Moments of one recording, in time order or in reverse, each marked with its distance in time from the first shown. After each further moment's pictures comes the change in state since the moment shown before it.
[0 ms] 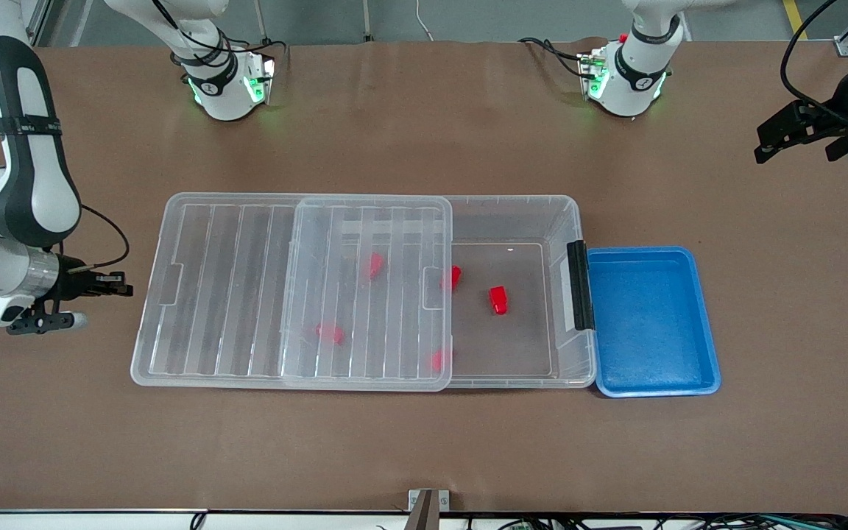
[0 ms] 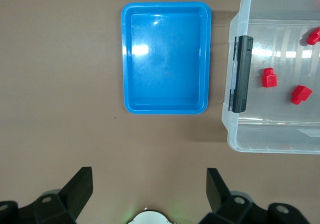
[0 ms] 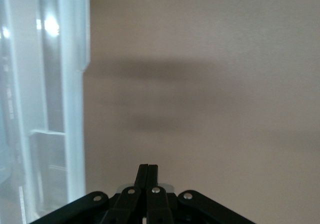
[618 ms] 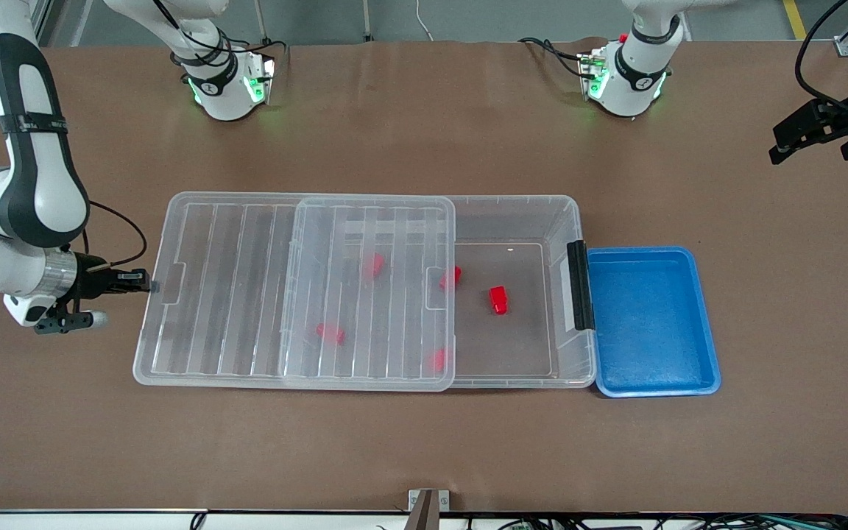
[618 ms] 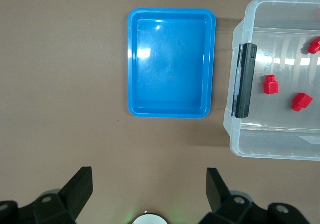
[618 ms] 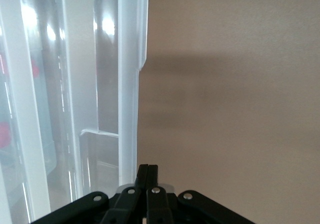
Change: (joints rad) left arm 0.006 0.000 0.018 0.015 0.000 0.003 0.001; right arm 0.017 0.000 0.014 0.000 0.103 -0.049 0.004
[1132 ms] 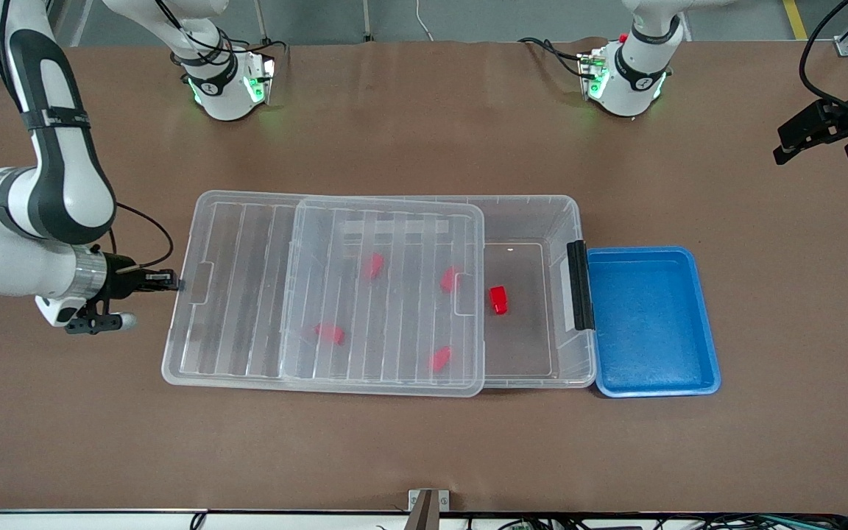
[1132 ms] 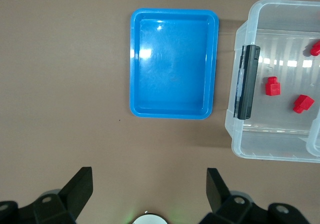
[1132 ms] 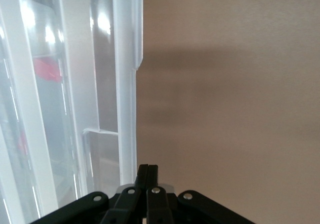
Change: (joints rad) left arm 0.007 -0.001 0.004 0.001 0.000 0.000 0.000; right arm 0.035 0.000 0.071 0.013 0.012 -0.003 0.153
